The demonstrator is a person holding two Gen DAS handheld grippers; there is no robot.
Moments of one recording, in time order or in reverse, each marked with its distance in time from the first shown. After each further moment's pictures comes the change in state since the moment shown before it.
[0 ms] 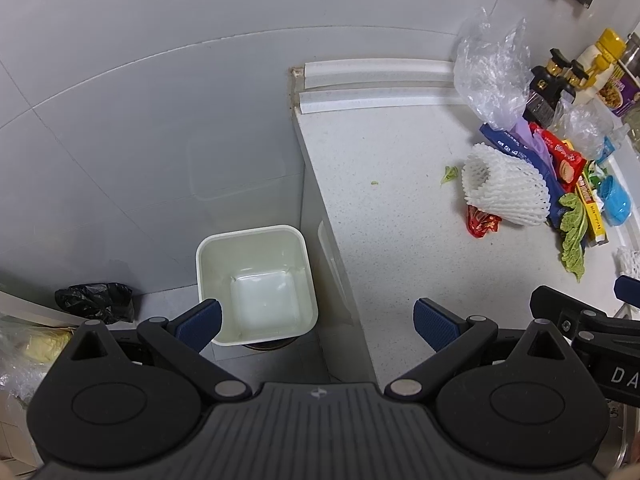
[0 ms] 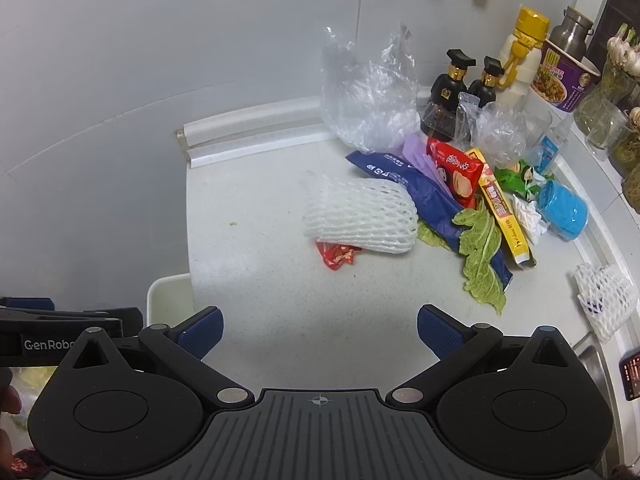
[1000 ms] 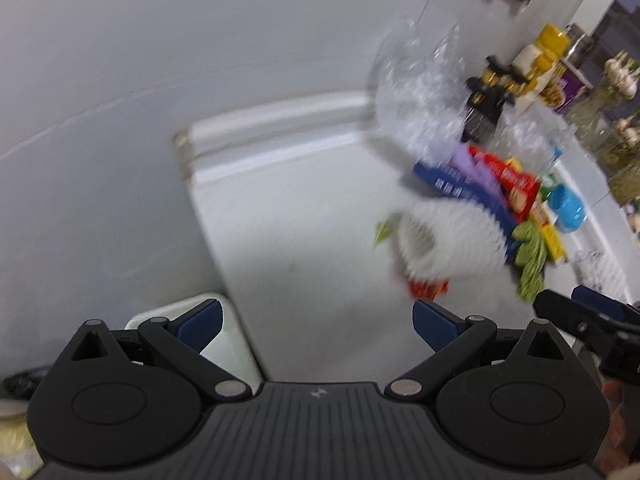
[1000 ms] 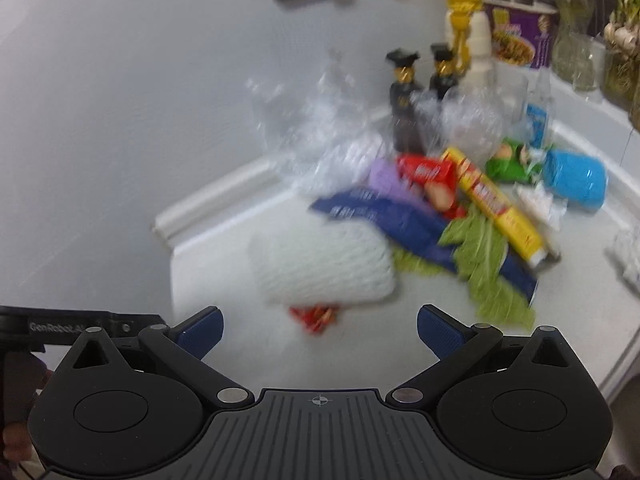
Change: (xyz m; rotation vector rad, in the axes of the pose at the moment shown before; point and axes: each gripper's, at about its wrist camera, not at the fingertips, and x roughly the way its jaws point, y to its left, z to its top) left arm 0.047 -0.030 0.067 0.169 -0.091 -0.237; right arm 0.039 -0.094 0.002 0.274 -0.228 0.141
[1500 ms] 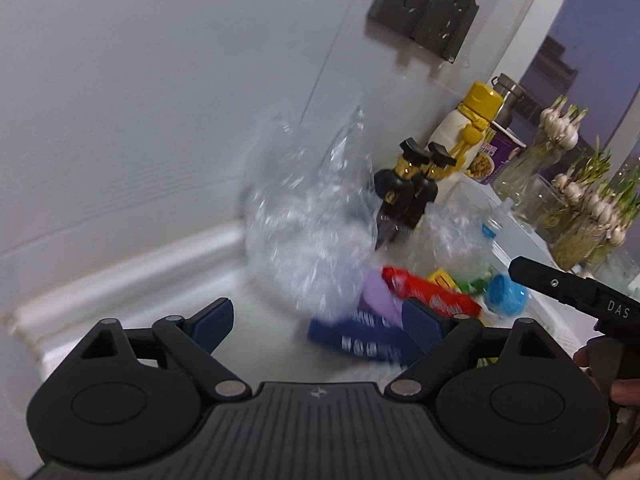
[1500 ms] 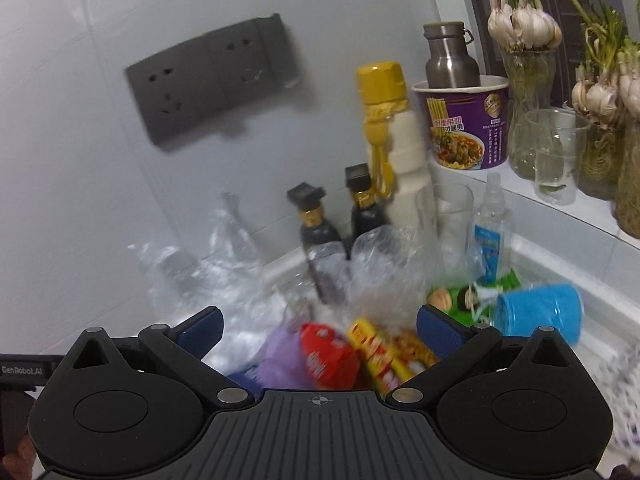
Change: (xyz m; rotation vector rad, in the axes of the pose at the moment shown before) left arm 0.070 -0.050 0.080 0.127 -0.231 -0.249; right arm 0.053 -0.108 0.077 0.051 -0.269 -0.024
